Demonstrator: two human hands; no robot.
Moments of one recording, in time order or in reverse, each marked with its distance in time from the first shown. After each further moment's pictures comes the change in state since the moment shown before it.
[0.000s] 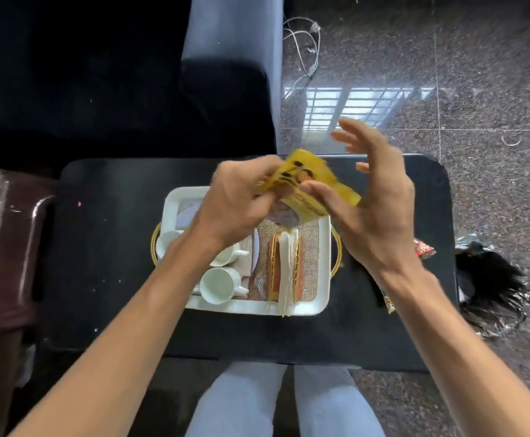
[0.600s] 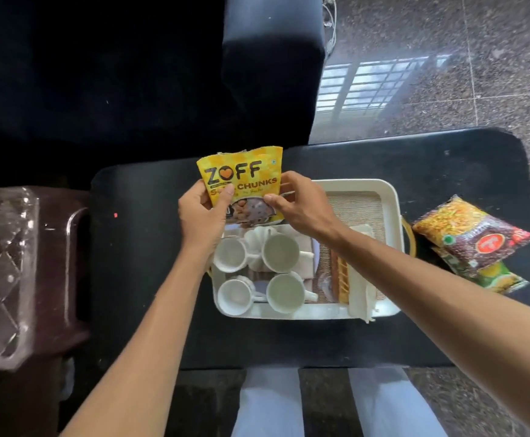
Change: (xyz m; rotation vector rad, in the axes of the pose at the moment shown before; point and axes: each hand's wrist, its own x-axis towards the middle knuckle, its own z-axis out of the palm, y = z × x) left_hand -0.048 -0.178 -0.046 -0.362 0.354 -0.612; right_hand 0.009 0.022 0.218 0.122 -0.478 0.464
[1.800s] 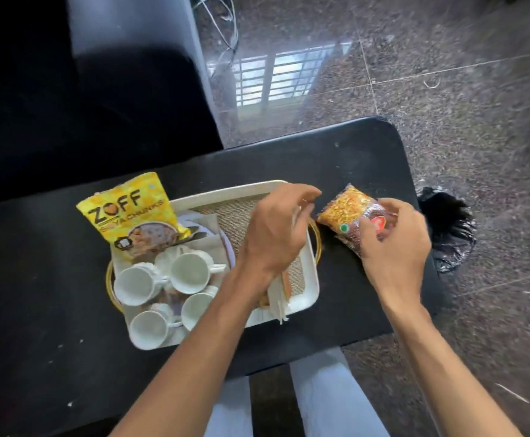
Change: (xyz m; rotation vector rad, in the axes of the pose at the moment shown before) left_hand -0.094 0.084 0.191 0.258 -0.530 0.582; right_hand -0.144 0.089 -0.165 -0.225 0.852 0.357
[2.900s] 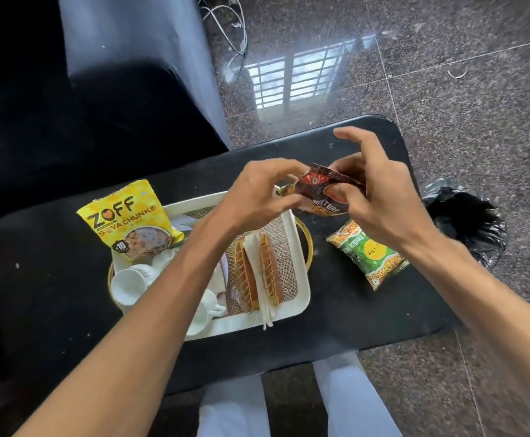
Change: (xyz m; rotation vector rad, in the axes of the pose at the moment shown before) left_hand 0.064 0.000 -0.012 0.102 -0.343 0.058; right_hand 0.079 -0.030 -0.024 0.223 -0.490 -0.497
